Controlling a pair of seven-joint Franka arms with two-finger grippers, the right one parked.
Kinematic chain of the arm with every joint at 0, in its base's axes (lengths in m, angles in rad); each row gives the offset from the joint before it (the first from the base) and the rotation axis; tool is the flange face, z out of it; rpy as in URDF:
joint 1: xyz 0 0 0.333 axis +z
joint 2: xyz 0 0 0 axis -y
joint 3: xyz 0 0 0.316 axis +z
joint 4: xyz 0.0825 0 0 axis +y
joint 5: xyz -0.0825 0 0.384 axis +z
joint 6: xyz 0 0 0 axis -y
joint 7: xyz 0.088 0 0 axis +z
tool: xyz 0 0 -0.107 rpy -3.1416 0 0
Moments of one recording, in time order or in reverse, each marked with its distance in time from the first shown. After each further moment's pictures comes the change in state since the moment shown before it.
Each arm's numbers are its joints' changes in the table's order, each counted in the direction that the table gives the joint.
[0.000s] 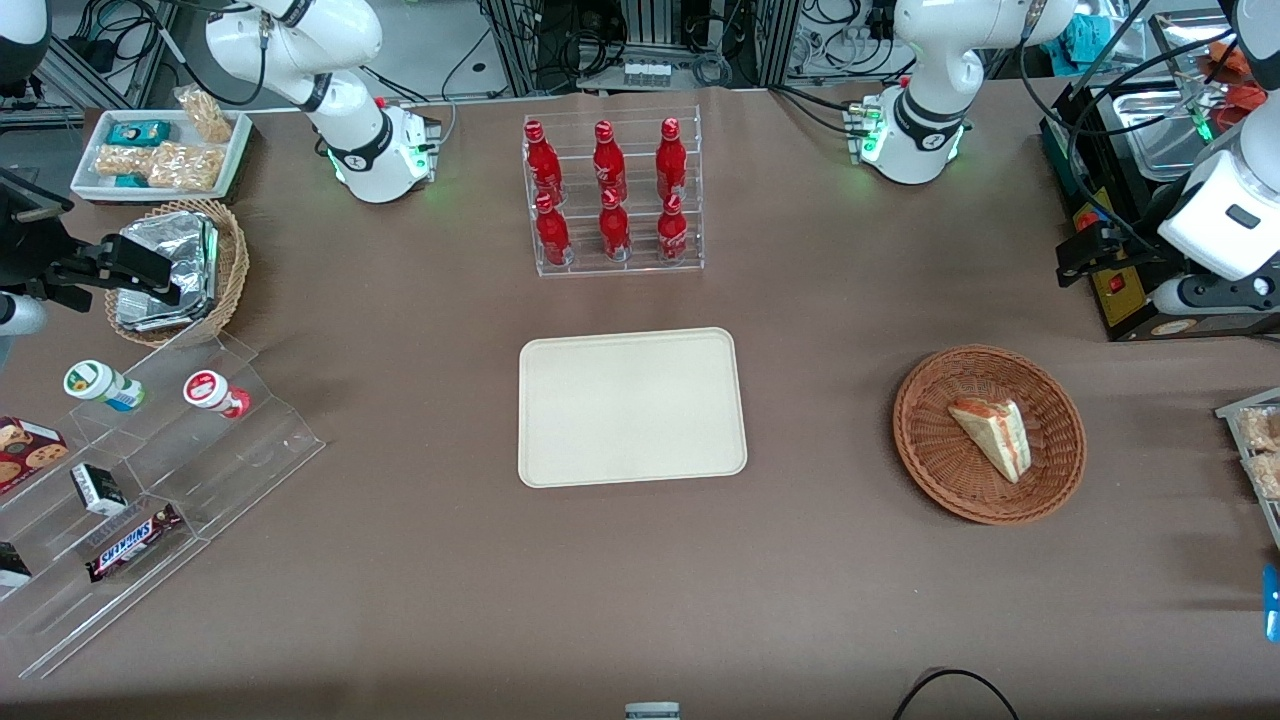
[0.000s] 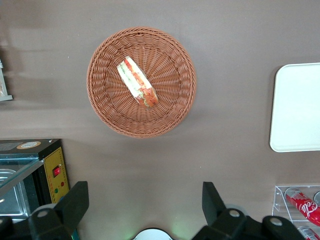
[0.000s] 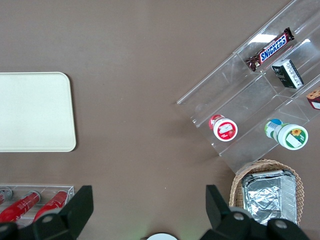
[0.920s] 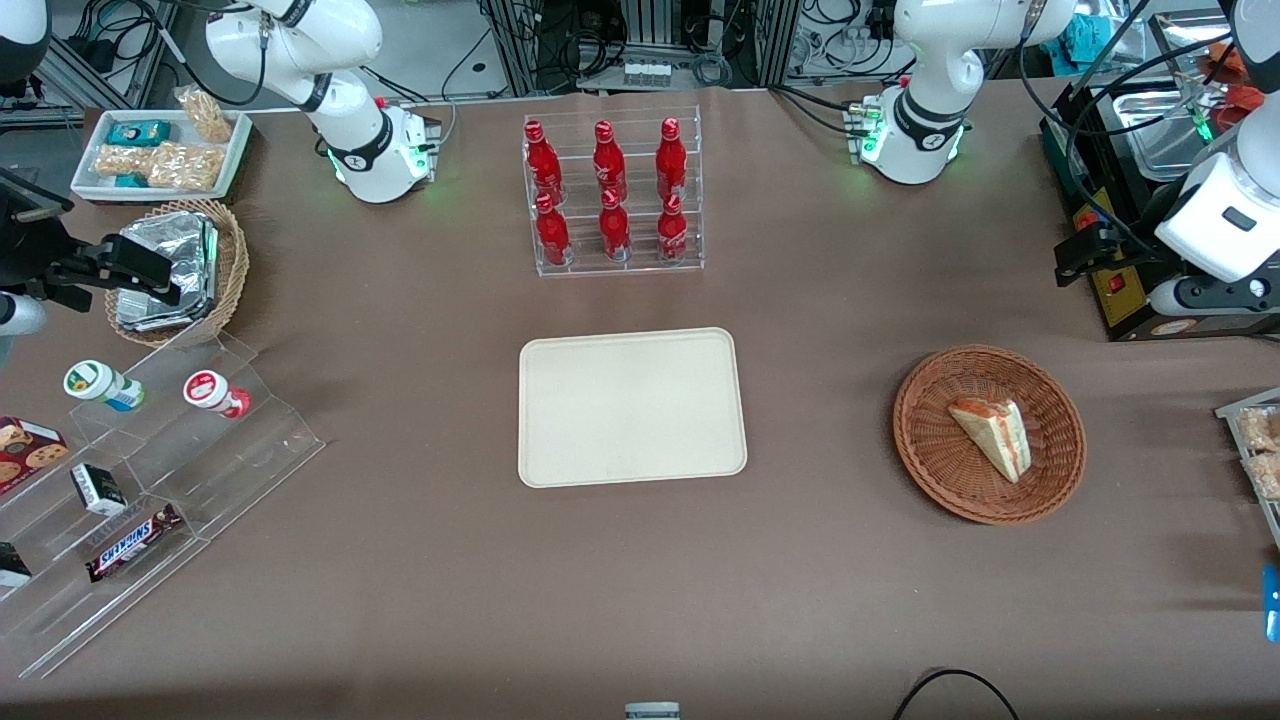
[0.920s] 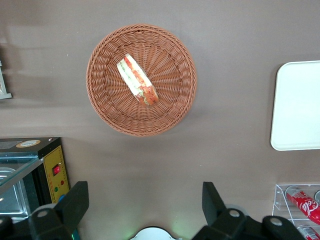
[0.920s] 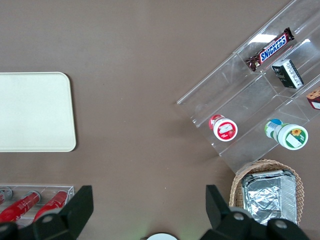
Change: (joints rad) arm 0.000 0.000 0.000 0.012 0.000 0.000 0.000
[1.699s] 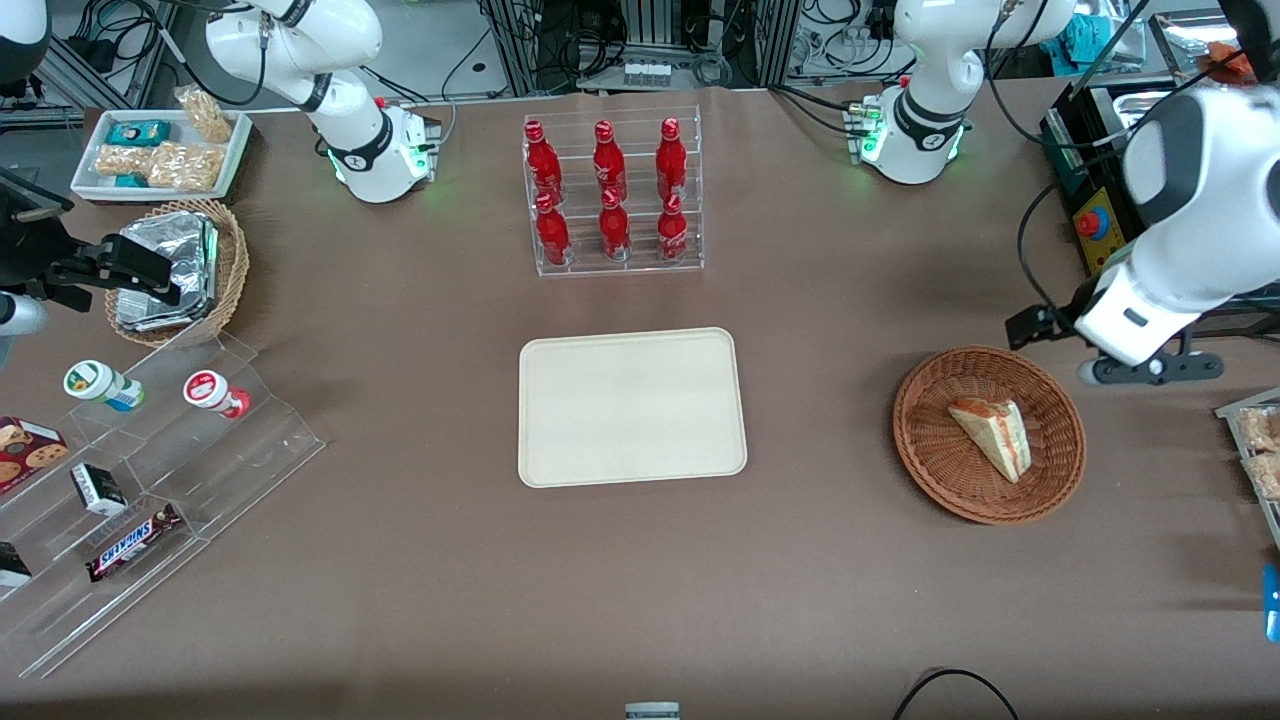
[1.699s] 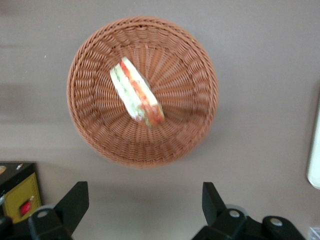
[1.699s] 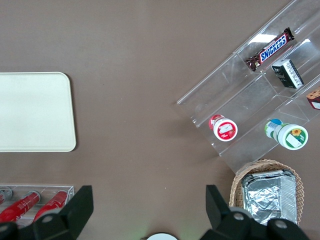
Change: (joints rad) arm 0.036 -0.035 0.010 0.402 0.002 0.484 0.001
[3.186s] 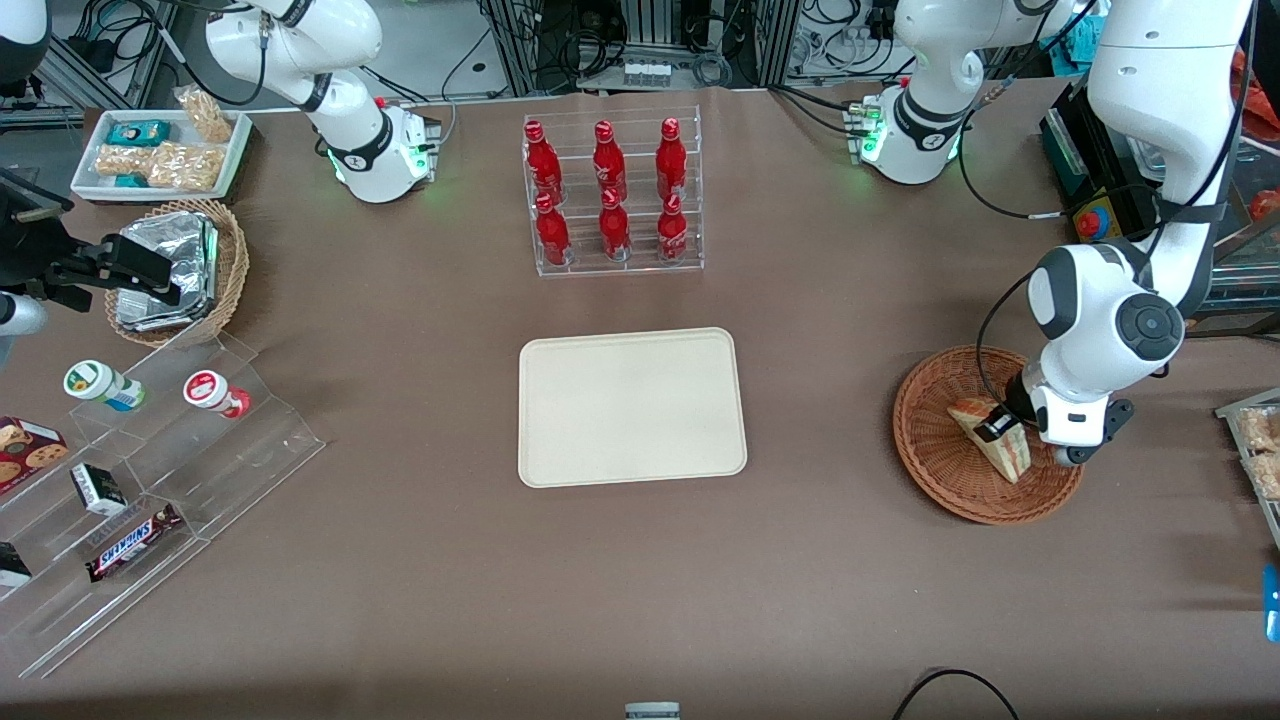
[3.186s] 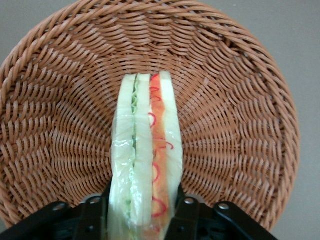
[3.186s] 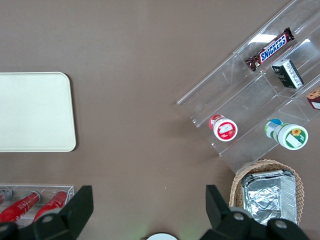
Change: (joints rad) arm 0.042 -0.300 -0.009 0.128 0.000 0.489 0.594
